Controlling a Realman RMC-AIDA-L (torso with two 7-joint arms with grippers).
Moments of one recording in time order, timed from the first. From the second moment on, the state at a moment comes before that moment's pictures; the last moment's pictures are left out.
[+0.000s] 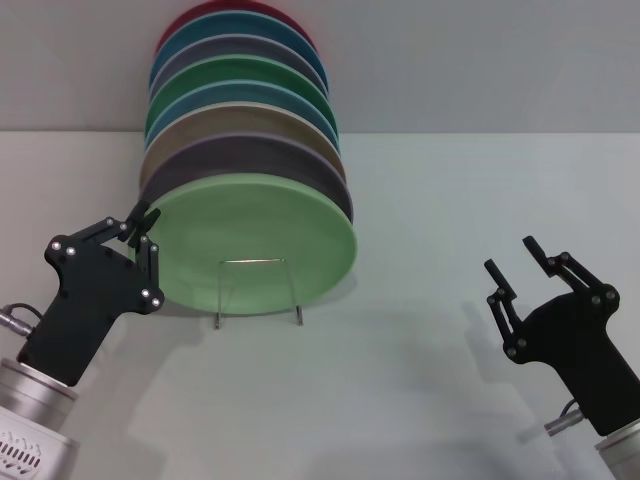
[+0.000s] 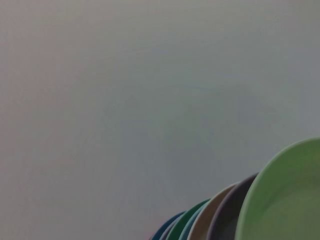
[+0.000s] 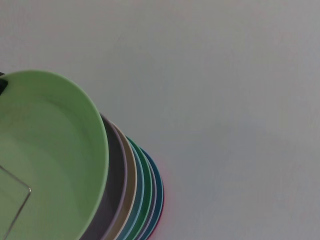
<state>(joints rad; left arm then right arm) -0.35 -2.08 -0.36 -0.24 2.13 1.49 0.50 0.23 2.09 0.24 0.39 -2.03 -1.47 -0.59</state>
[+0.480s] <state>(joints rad) -0.35 -2.07 -0.36 -0.24 2.13 1.50 0.50 0.24 2.09 0.24 0.39 -2.03 -1.44 -0.59</state>
